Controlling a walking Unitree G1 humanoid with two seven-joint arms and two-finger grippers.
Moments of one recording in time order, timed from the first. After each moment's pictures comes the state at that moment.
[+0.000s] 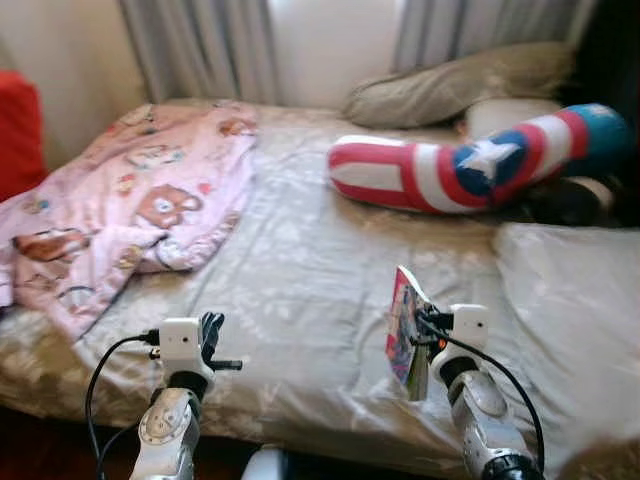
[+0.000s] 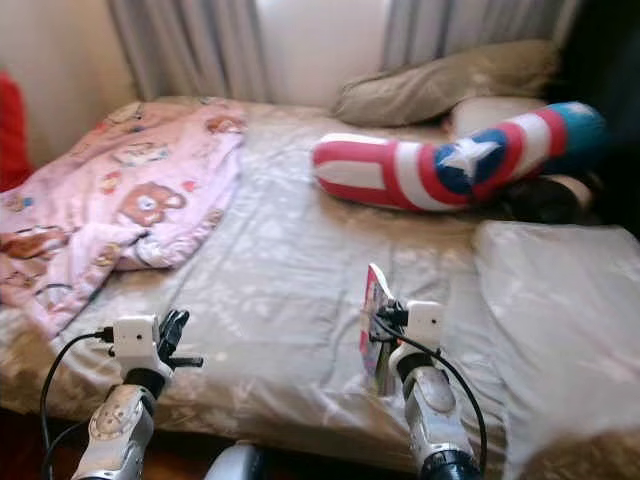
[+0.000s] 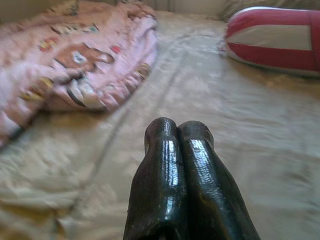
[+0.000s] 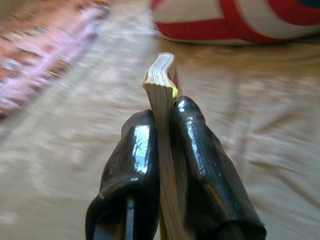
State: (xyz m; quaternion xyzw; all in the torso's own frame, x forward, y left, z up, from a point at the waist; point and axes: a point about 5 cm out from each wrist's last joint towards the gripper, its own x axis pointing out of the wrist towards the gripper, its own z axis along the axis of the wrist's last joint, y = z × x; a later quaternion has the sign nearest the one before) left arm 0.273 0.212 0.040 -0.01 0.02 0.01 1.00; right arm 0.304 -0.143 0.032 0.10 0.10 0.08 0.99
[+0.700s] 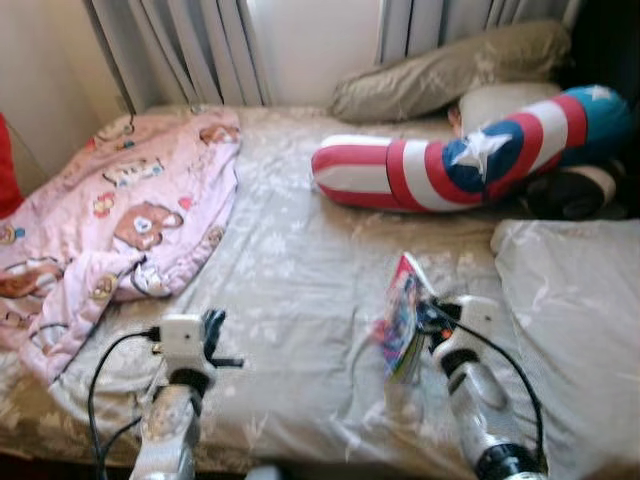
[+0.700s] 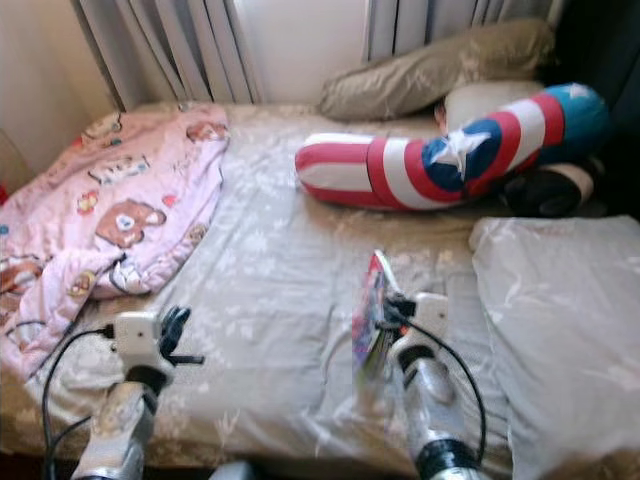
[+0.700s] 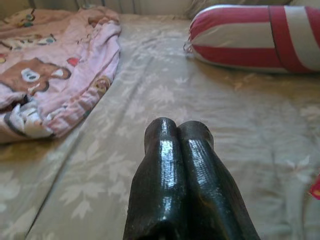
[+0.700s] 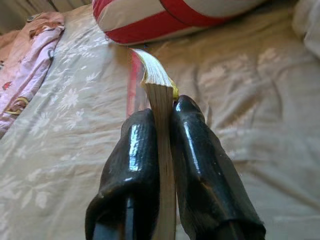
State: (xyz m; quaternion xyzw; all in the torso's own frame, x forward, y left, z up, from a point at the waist) left arm 0.273 0.200 0.041 -0.01 0.02 -0.01 1.00; right arm 0.305 -0.162 0.026 0.18 0.12 0.02 0.98
